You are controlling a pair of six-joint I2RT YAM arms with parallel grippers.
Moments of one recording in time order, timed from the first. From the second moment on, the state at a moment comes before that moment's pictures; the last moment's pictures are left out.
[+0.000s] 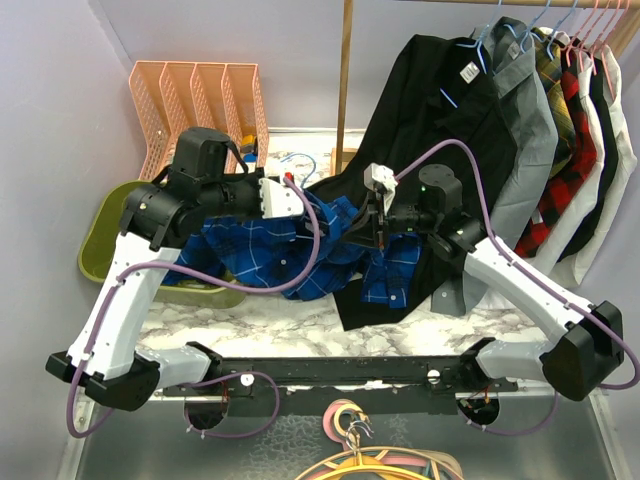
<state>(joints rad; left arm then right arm) -0.47 1.23 1.72 -1.13 0.48 1.02 0.58 1.25 1.02 -0.03 -0.94 -0.06</state>
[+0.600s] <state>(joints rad) -0.49 1.28 1.72 -1.16 0.52 0.98 0.59 1.34 1.05 0.18 -1.01 0.04</state>
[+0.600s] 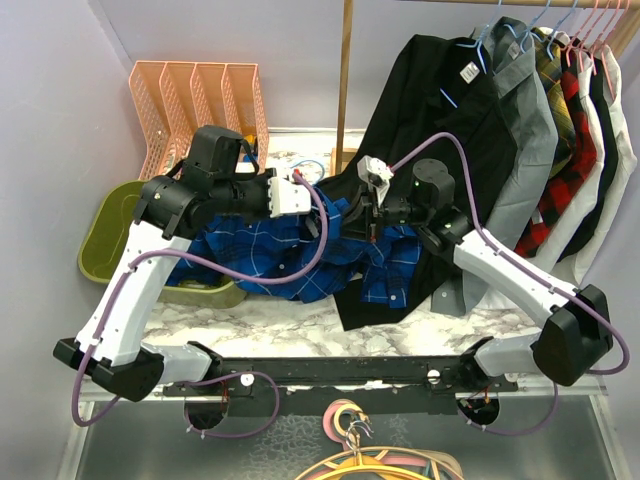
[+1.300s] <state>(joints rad) -0.49 1.28 1.66 -0.97 0.10 0.79 0.60 1.02 0.83 0.11 -0.39 0.25</state>
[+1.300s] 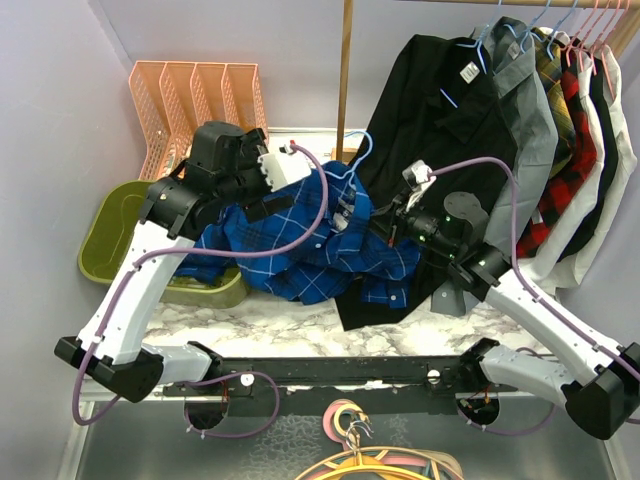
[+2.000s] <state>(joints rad) -0.34 1.31 2.25 -1.04 -0.11 0.56 0.55 1.12 1.47 -0.40 0.41 -0.16</state>
